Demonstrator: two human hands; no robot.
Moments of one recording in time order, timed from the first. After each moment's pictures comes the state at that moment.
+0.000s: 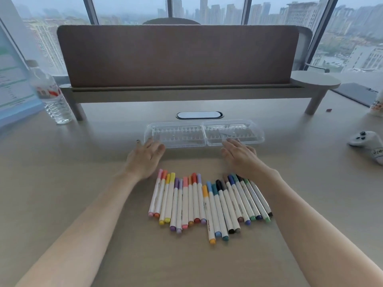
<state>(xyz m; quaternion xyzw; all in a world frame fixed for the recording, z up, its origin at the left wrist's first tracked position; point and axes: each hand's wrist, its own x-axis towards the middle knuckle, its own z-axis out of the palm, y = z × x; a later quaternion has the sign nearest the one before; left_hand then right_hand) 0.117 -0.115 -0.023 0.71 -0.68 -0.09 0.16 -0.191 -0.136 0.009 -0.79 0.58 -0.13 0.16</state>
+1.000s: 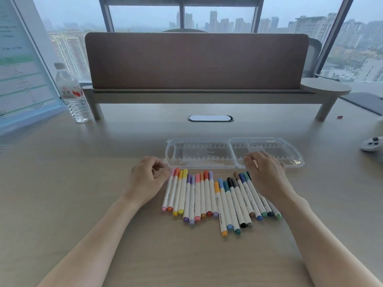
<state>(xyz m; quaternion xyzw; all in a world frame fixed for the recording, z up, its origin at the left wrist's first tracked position) 0.109 -0.024 -0.027 0.69 -0.62 -0.10 0.35 -0.205 -0.075 -0.001 -0.74 0.61 -0.29 0.09</state>
